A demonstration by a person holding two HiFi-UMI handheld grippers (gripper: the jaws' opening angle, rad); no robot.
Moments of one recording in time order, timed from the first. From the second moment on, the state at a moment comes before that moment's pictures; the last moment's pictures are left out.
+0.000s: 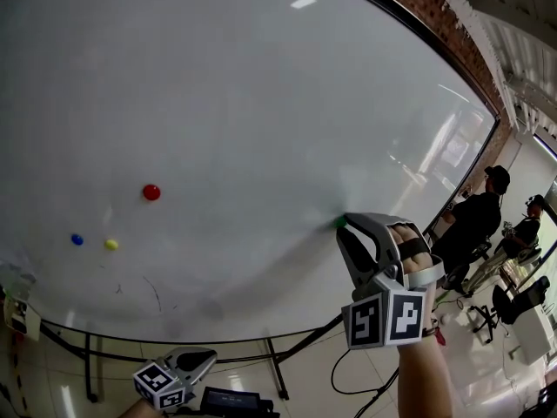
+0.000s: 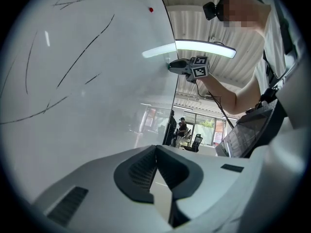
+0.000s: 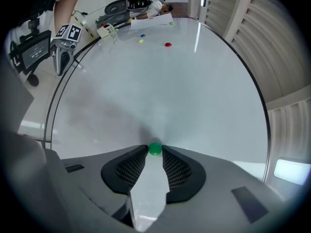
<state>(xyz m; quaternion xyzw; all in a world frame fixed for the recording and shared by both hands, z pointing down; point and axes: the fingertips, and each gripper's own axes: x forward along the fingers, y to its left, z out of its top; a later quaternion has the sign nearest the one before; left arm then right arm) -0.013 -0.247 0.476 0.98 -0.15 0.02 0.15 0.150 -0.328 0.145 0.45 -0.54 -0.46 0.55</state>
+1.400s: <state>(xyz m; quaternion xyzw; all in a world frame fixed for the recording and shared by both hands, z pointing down) -0.021 -0.242 0.480 0.98 -0.15 0.03 0.15 0.146 -0.329 0.152 0.45 -0.51 -0.47 0.56</state>
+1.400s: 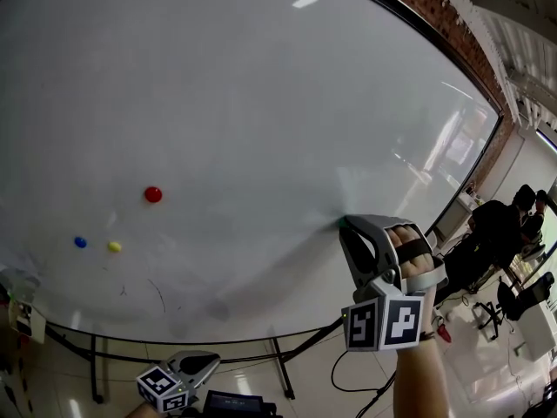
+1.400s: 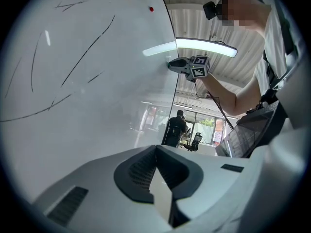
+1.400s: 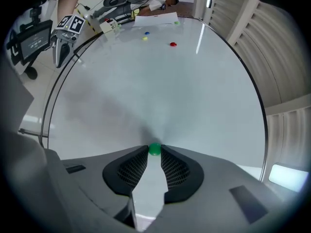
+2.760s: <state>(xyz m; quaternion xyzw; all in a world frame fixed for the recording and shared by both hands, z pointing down) -0.033 -0.241 0.470 0.98 -0.15 0.04 0.13 0.136 -0.279 0.123 0.58 -0.70 -0.41 0.09</state>
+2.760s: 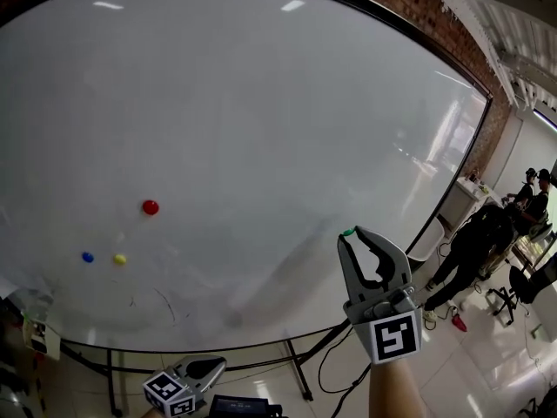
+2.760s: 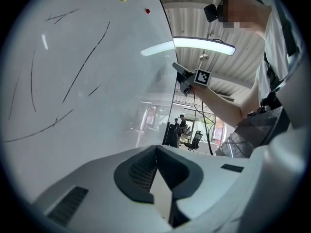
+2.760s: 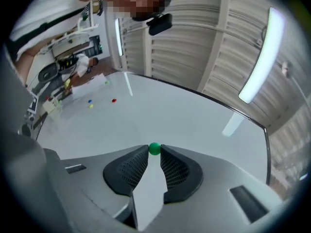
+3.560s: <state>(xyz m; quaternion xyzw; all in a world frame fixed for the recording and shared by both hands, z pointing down) -0.062 -0.216 0.482 0.99 -0.06 0.05 0.15 0.108 -0.190 0.150 0.52 -0.80 -0.22 -0.22</state>
